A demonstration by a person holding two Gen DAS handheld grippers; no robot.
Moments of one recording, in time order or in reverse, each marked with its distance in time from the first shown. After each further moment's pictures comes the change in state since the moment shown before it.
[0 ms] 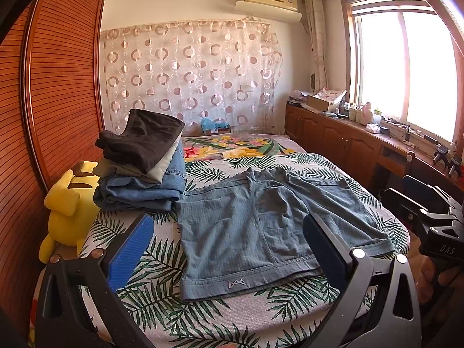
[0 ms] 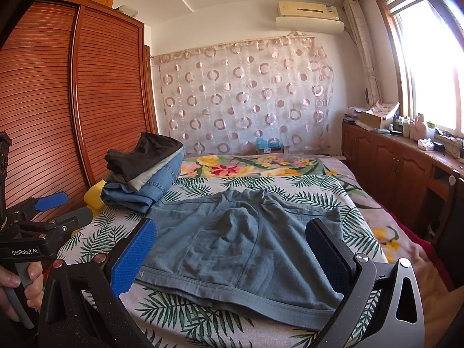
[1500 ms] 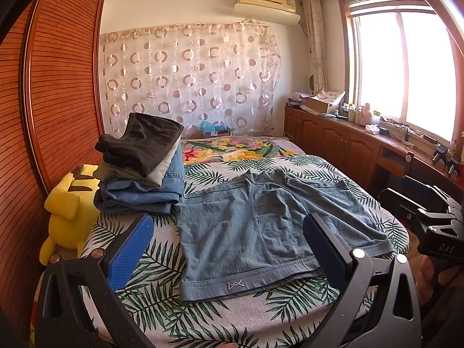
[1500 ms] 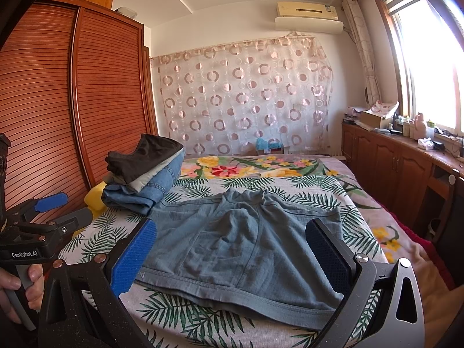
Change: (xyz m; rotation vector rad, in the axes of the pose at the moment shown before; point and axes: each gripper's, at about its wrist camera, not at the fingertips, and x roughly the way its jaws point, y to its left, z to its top) left arm -0.005 0.000 0.000 -0.001 -0.011 0.002; right arm -0.002 0.000 -0.001 0.007 -0.002 0.001
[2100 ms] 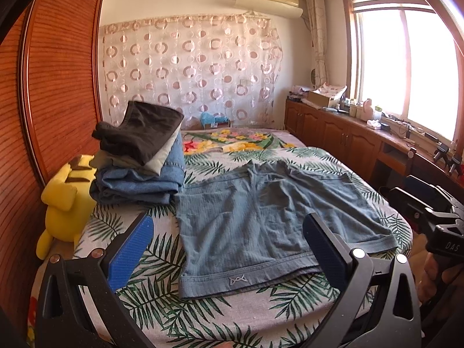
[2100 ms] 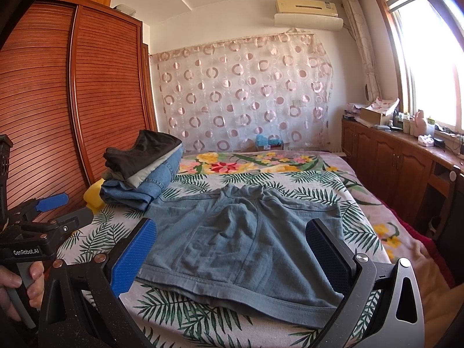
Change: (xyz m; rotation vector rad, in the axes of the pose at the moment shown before) left arm 0.008 0.001 0.001 -0.015 0.044 -0.001; right arm 0.004 -0.003 -0.004 0.006 0.026 0.000
